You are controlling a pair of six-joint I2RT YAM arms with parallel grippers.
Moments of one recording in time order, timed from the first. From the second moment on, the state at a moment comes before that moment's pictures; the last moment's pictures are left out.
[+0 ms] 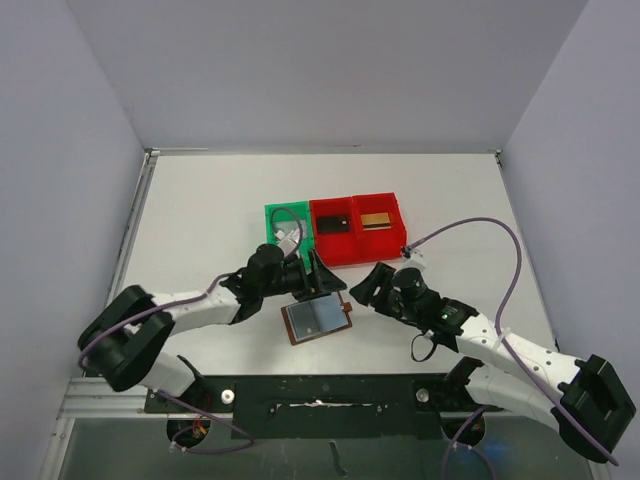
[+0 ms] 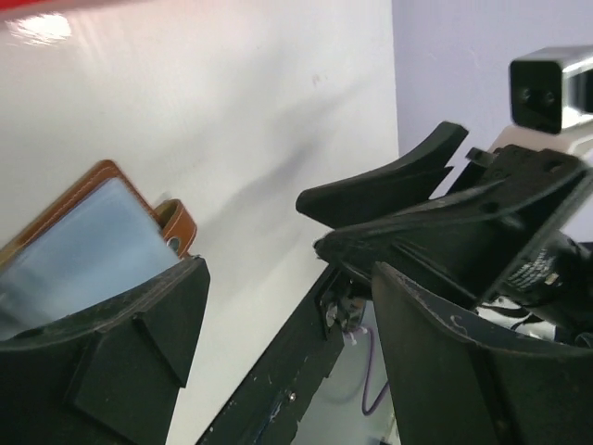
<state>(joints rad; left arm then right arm) -0.75 1.52 0.58 0.54 0.42 -1.10 0.76 0.93 0.44 -0.14 0.13 1.01</state>
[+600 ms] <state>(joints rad) -0.62 0.53 0.42 -0.43 -0.20 -1.10 1.06 1.62 1.01 -0.29 0.24 0.78</state>
